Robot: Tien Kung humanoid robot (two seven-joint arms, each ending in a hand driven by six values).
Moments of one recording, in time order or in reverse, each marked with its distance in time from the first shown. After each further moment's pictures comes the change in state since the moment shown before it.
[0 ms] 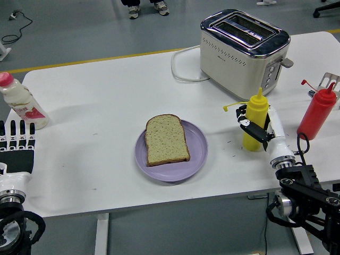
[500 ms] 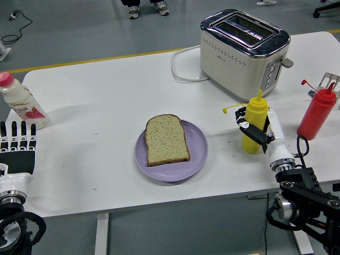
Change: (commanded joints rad) left arm 0.004 0.000 0.004 0.000 -0.001 -0.001 0.000; right arm -0.017 -0.007 -0.006 0.033 -0.009 -0.009 0.000
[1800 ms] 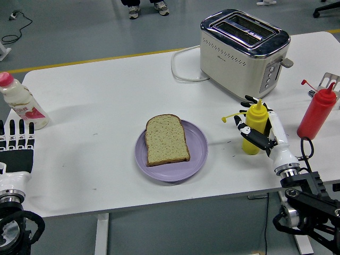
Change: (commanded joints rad) left arm -0.006 0.000 -0.007 -0.002 -0.002 -0.002 0.000; right arm -0.058 -0.041 0.010 0.065 -0.132 0.001 0.000
